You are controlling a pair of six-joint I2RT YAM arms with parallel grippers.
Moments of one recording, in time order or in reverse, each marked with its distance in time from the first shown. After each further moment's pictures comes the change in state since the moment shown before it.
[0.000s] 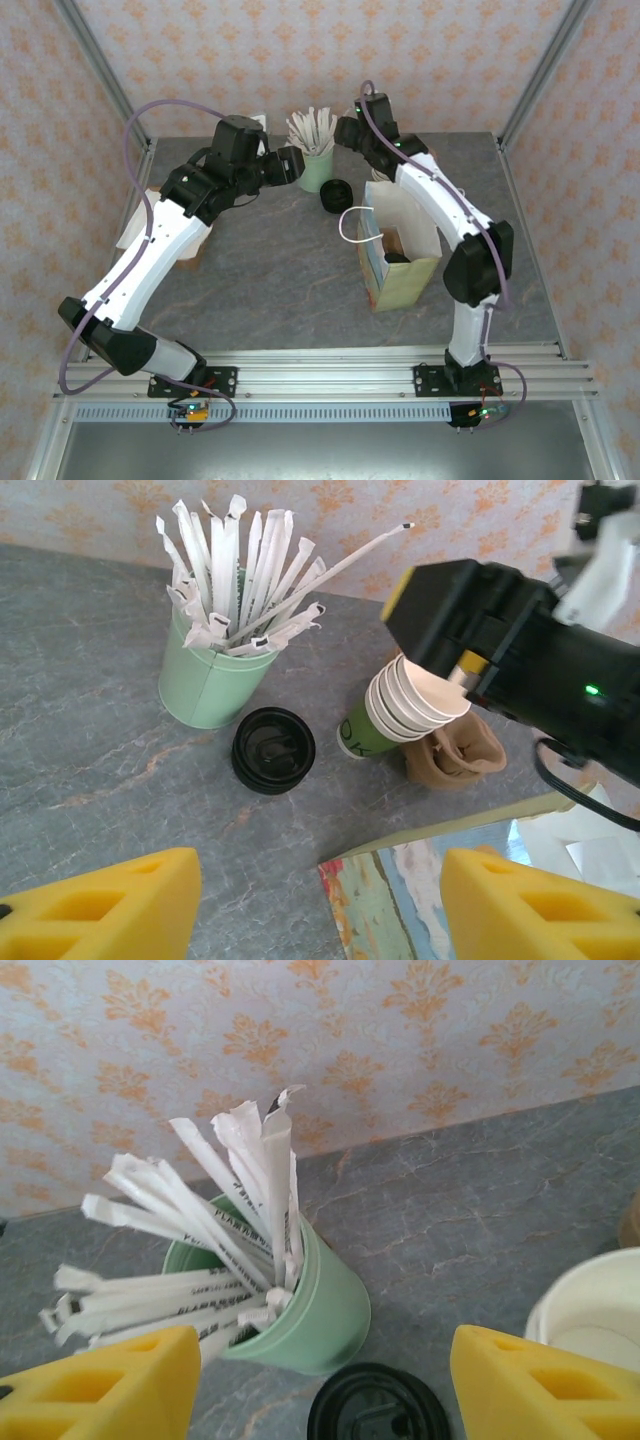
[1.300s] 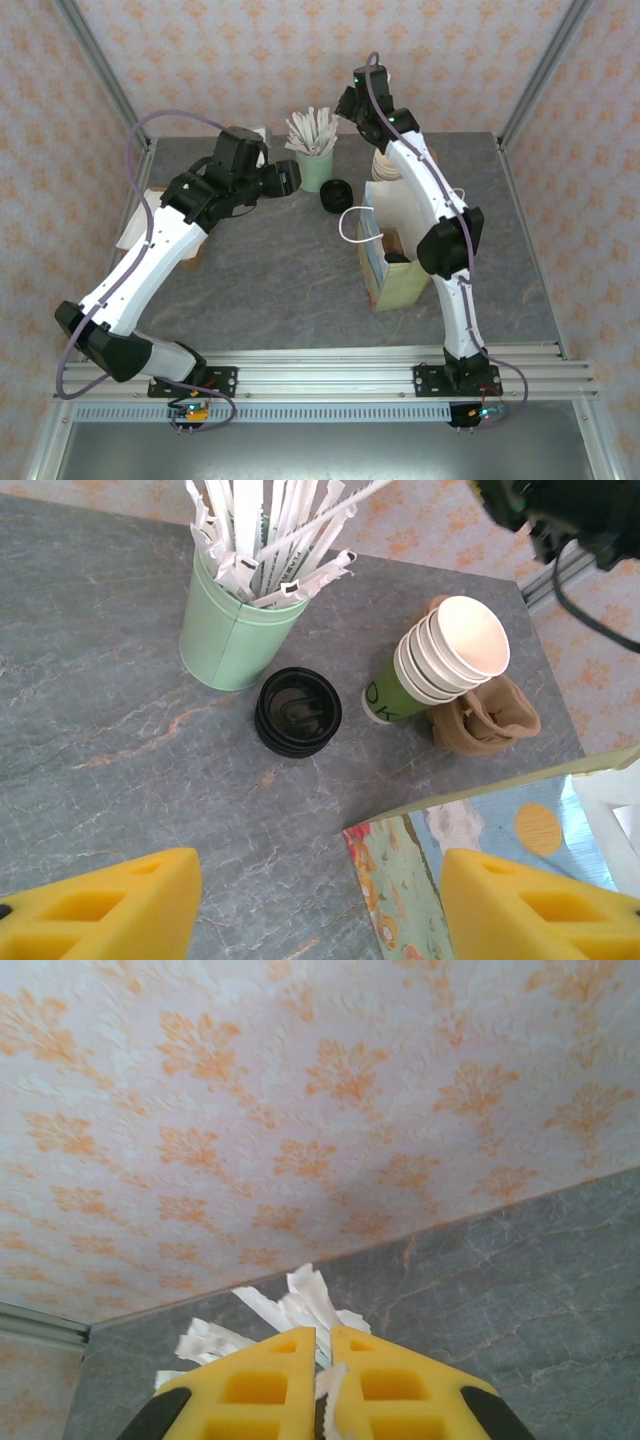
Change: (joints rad) left arm 0.002 -0.042 -0.094 -0.011 0.005 0.009; right arm -0.049 0.310 0.549 -0.112 -0.057 0.116
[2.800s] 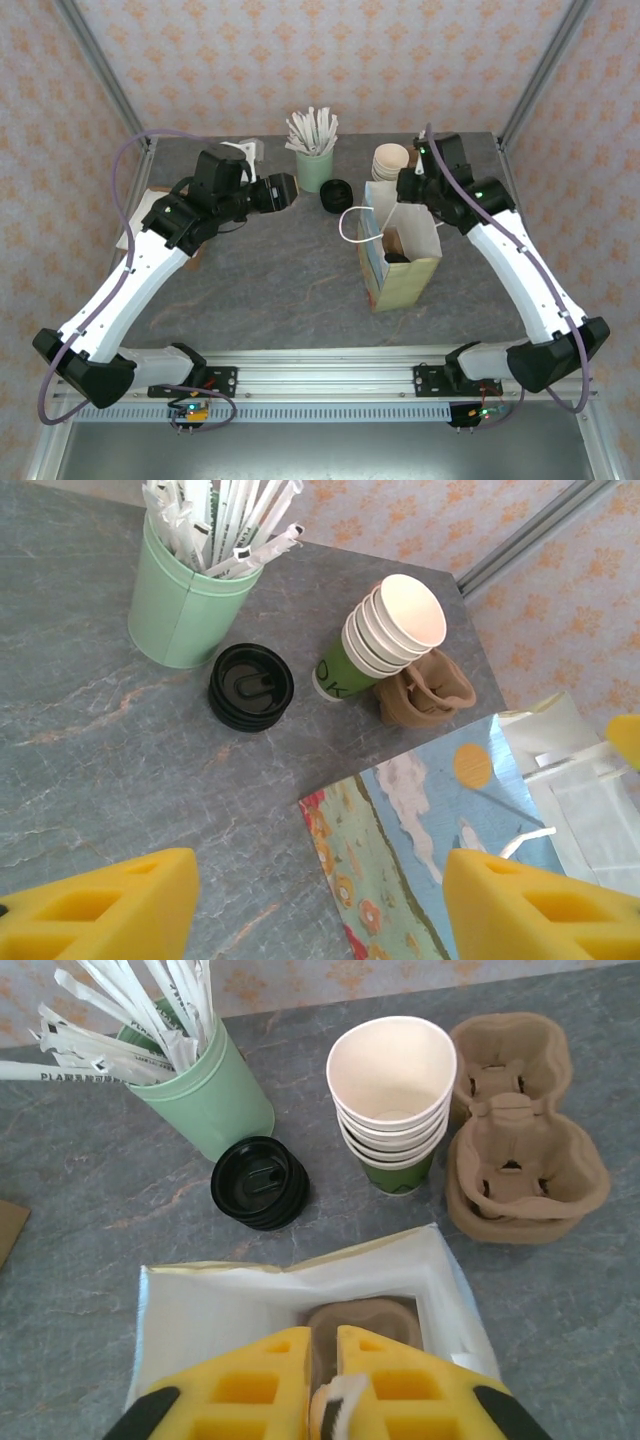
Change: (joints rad) left arm 0.000 -0.154 -0.153 0.069 0.099 -0.026; right arm -0.002 -0.946 -0.999 -0.237 -0.034 -0.266
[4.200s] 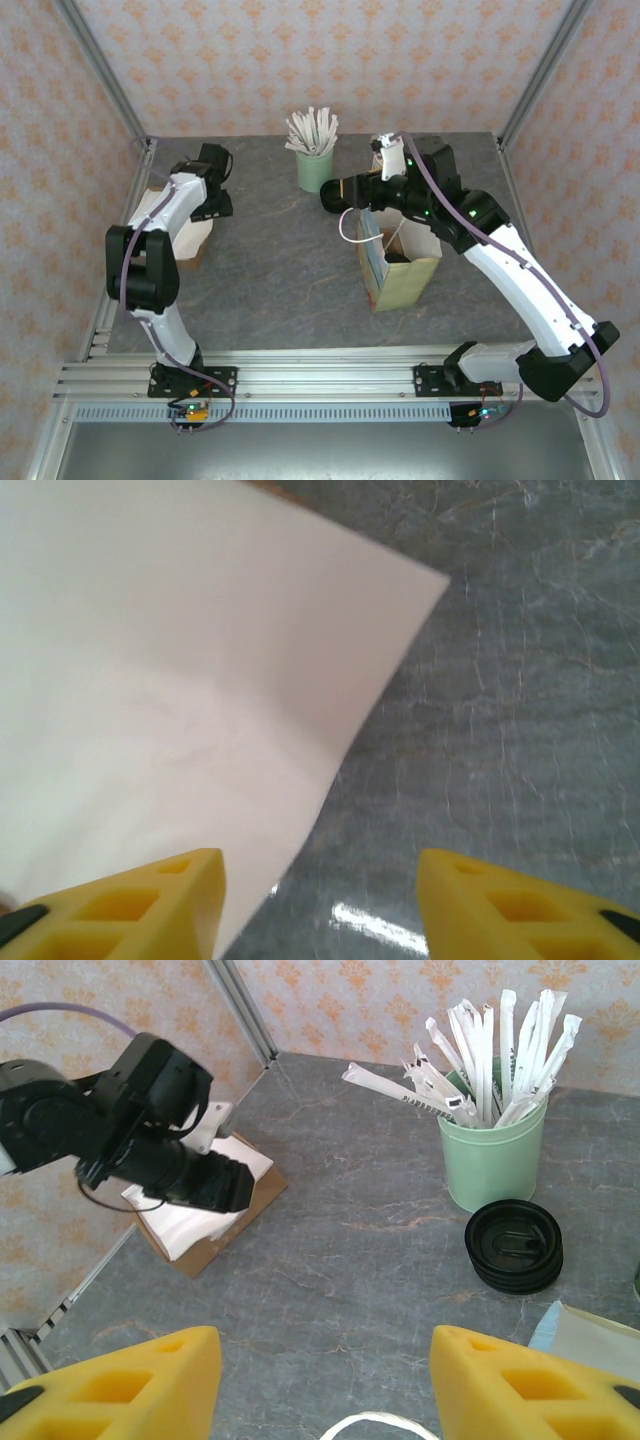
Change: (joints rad) left arm 0.443 0.586 0.029 -0.177 -0.315 0.203; right arm 0.200 -0.055 0.023 0.188 -0.262 -0.092
